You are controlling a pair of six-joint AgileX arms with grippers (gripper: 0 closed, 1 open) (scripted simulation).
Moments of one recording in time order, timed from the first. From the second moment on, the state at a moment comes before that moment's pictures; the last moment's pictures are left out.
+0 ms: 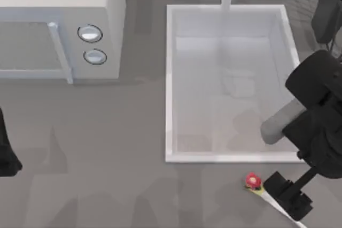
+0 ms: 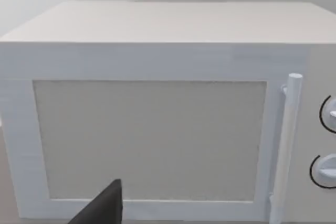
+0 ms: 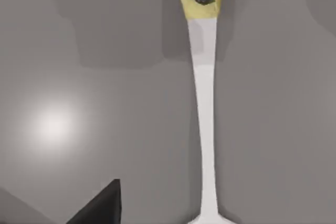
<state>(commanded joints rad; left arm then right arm) 0.00 0.00 0.00 0.00 0.00 0.00 0.60 1.41 0.91 -0.97 0.00 -0.08</state>
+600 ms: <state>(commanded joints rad) 0.00 0.00 0.00 0.00 0.00 0.00 0.64 1.52 0.99 -1.03 0.00 -0.09</state>
